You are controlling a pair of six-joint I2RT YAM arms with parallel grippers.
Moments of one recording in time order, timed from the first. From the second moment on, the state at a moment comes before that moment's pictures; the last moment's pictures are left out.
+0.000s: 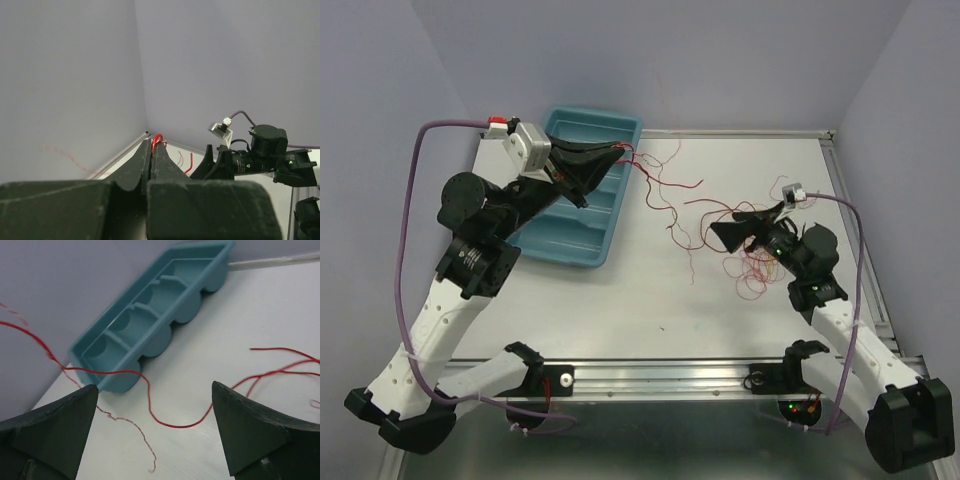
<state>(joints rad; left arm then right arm) -0.57 0.96 1.32 0.07 0.44 -0.14 0.19 0.85 0.45 0.45 -0.45 0.56</state>
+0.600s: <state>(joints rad) -0.57 1.01 1.32 0.07 0.56 -0.20 0.65 1.03 0.46 0.56 -0.46 0.26</state>
